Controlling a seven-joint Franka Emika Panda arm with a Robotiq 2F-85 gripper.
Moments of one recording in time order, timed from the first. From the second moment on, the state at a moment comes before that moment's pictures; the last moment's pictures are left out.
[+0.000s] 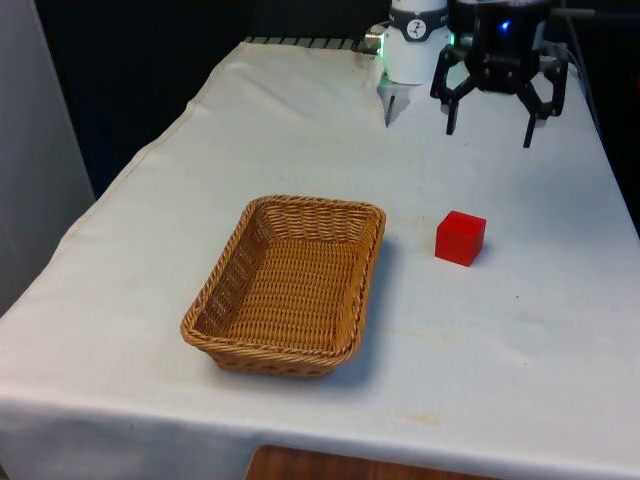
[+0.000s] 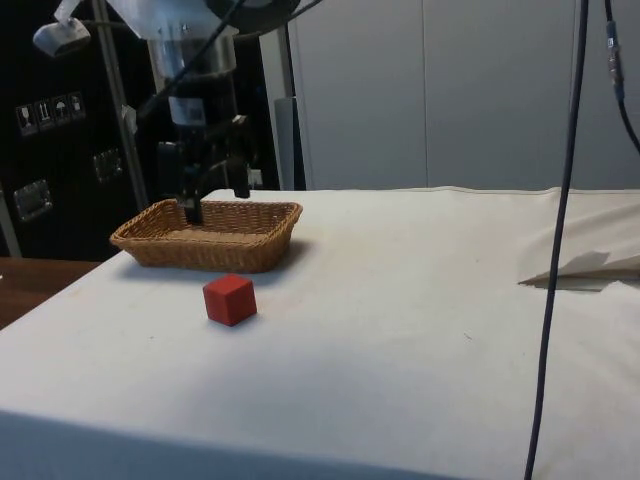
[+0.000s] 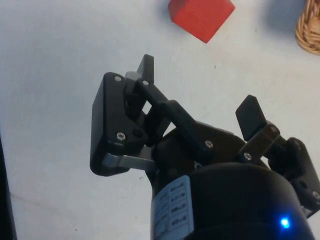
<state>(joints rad) 0.20 0.29 0.00 -2.01 -0.10 2.34 0.48</state>
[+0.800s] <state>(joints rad) 0.19 0.40 0.00 -2.02 -0.06 2.46 0.49</state>
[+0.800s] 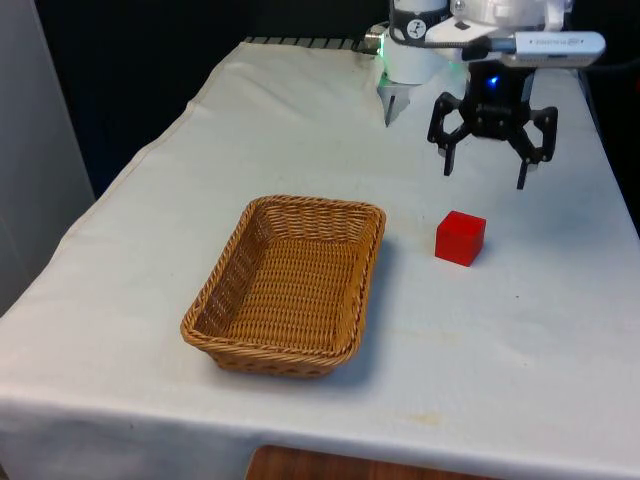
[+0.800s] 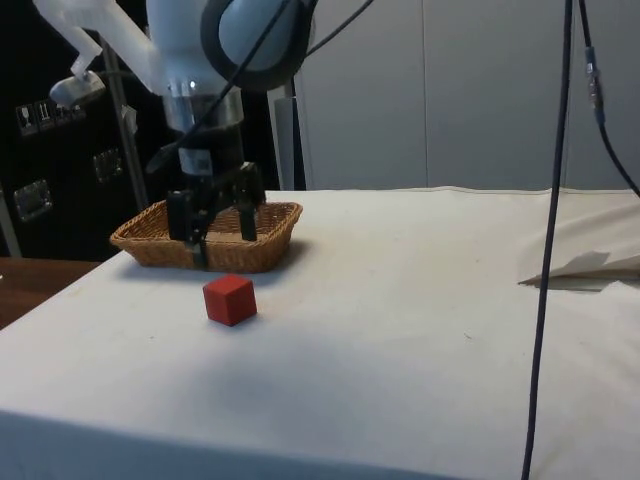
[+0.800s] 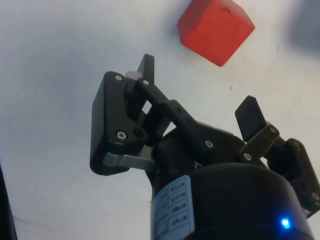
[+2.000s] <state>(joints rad) 0.19 0.49 -0.02 -2.02 -0.02 2.53 0.50</state>
